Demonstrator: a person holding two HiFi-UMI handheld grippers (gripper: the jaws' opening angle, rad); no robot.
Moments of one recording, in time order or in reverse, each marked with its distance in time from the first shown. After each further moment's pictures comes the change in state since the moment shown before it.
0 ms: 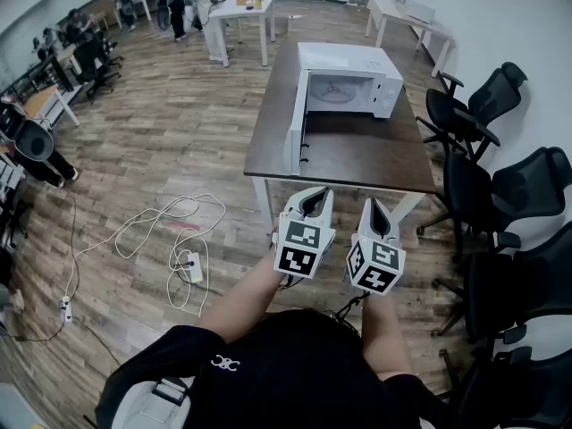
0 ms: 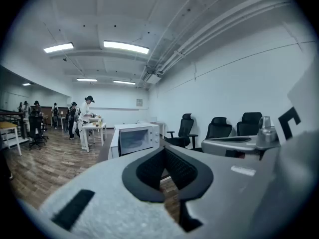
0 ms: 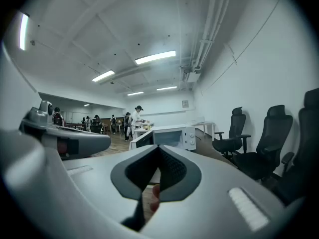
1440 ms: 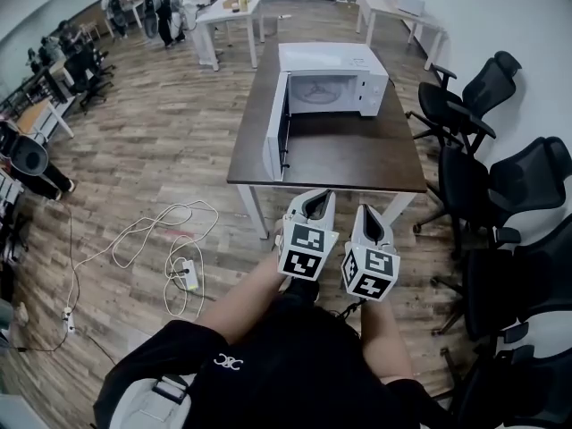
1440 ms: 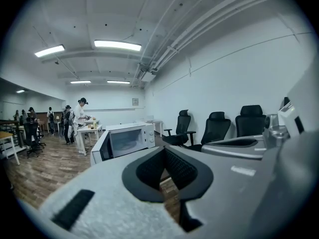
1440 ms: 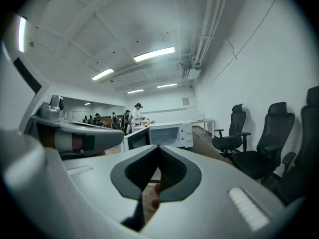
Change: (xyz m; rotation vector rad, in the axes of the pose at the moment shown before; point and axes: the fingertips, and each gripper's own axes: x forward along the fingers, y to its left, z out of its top) left arm 0.064 -0.043 -0.003 0.058 0.017 -0.026; right arm 0.013 -0.050 -0.014 -0.001 0.026 0.011
